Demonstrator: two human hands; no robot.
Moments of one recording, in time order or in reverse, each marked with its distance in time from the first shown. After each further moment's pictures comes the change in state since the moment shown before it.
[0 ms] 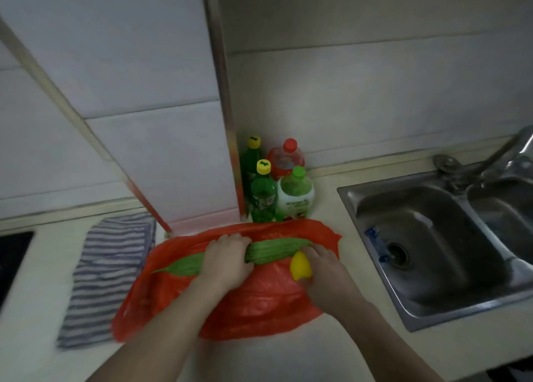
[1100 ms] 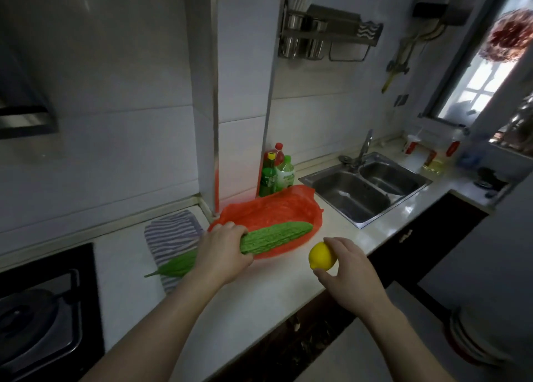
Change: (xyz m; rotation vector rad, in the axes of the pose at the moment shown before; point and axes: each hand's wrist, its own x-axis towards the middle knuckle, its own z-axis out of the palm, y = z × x) left_hand -0.312 -0.186 -0.117 -0.077 0.312 0.416; right_hand -0.328 -0.328 0.059 -0.020 0.600 0.310
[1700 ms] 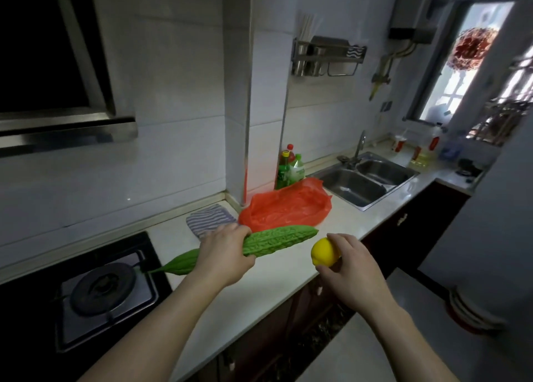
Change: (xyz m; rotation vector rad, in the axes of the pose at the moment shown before) left_hand -0.170 -0.068 -0.095 -0.012 0.039 0.079; right_hand -0.157 -0.142 -0.005 -0.001 0.139 0.023
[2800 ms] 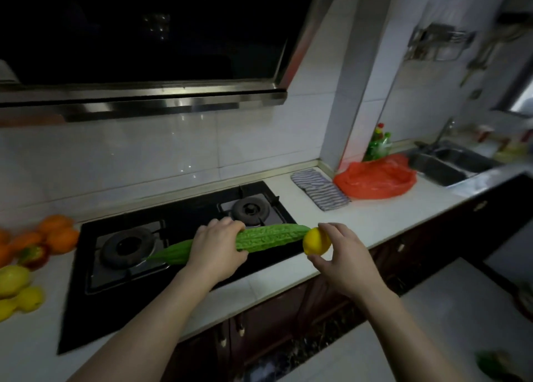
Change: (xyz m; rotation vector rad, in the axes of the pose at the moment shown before) left_hand -0.339 -0.256 -0.151 0.077 -0.020 -0.196; right_hand -0.210 -0.341 0.071 0.091 -0.155 -0.209
